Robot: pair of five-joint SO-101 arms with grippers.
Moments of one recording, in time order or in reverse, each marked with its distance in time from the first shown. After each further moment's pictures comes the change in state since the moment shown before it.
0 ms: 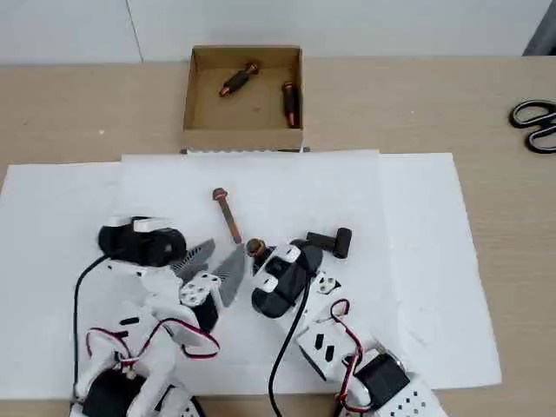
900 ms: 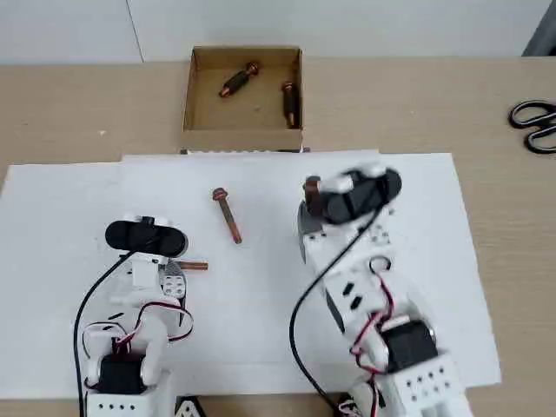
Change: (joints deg) left arm -21.8 -0.1 17.9 -0.5 -26.2; right arm 16.7 31.7 -34.3 5.6 -14.9
